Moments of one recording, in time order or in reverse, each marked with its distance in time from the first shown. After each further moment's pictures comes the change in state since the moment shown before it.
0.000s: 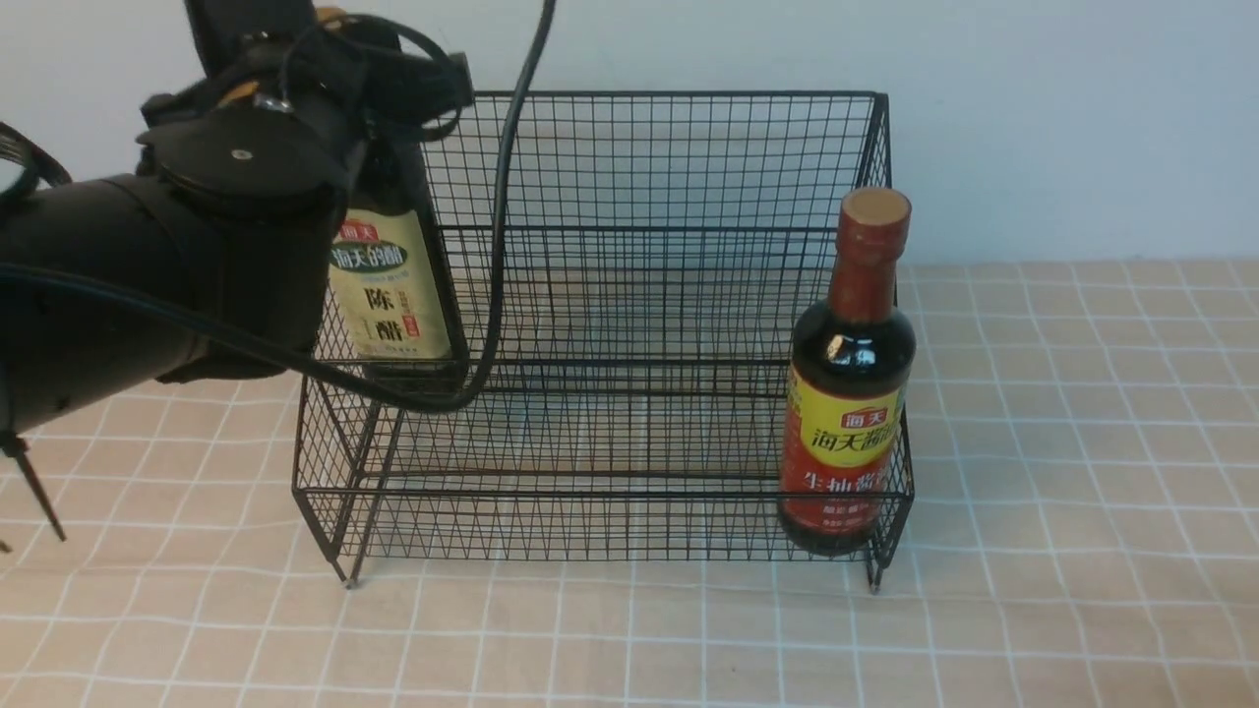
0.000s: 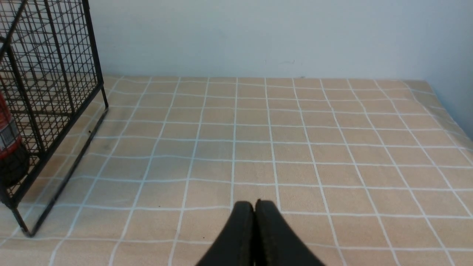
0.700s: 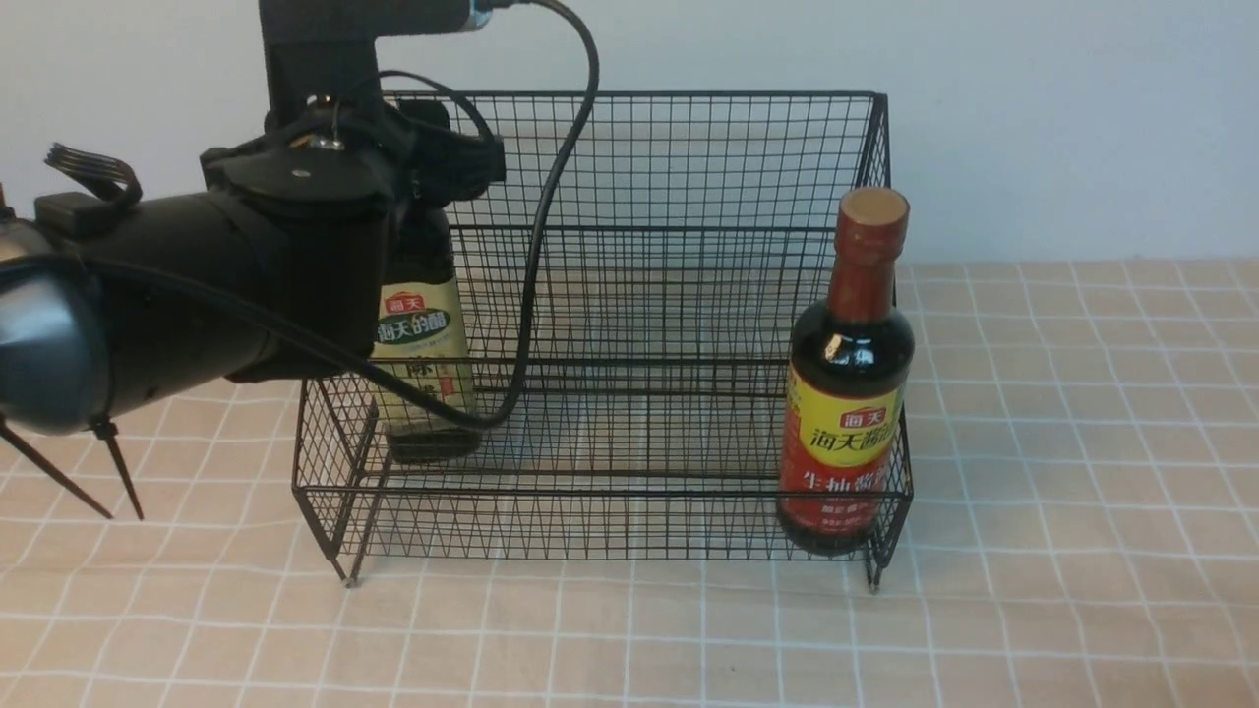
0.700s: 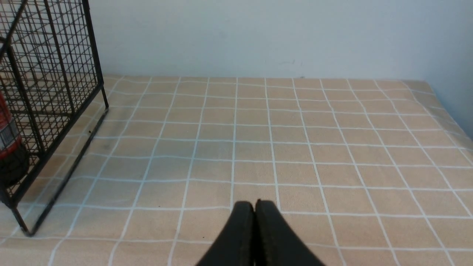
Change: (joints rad) right arm 0.000 0.000 0.000 -0.001 0.000 0.000; left arm 0.000 0.067 -0.018 -0.119 0.026 0.211
